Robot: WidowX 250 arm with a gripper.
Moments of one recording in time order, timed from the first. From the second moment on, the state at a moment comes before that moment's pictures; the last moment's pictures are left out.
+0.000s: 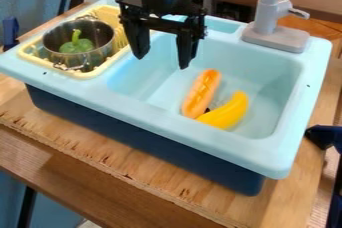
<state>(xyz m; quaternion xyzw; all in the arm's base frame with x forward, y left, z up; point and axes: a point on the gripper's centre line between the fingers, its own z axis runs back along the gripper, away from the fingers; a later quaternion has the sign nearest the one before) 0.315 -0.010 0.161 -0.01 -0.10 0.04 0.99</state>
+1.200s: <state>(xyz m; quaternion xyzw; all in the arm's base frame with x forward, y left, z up) 0.384 -0.030 0.092 -0.06 -0.14 0.06 0.99</state>
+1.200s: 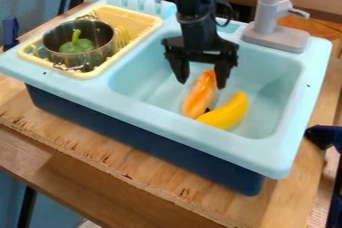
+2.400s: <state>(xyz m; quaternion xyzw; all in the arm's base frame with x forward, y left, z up) 0.368 -0.042 0.111 0.03 -0.03 -0.01 1.00</state>
